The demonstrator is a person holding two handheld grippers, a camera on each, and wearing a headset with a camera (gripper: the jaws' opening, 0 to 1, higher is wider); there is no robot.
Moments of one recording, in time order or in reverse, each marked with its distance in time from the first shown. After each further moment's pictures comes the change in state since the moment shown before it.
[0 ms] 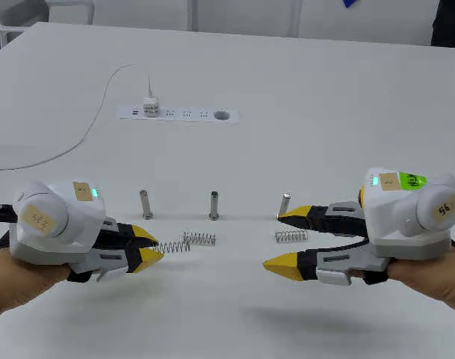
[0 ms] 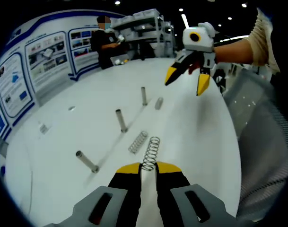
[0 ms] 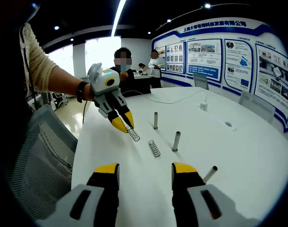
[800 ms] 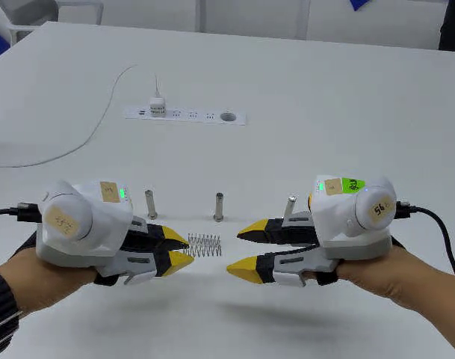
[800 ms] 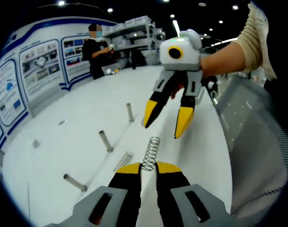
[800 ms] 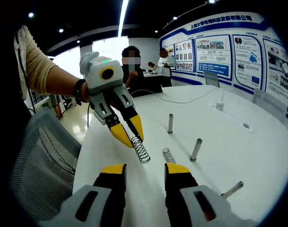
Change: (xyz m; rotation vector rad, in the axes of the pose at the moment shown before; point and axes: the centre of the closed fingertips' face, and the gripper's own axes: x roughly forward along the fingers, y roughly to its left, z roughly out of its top) left arm 0.011 -0.028 0.034 0.041 -0.075 -0.067; right arm 0.042 0.019 0.008 0.010 -0.004 0.098
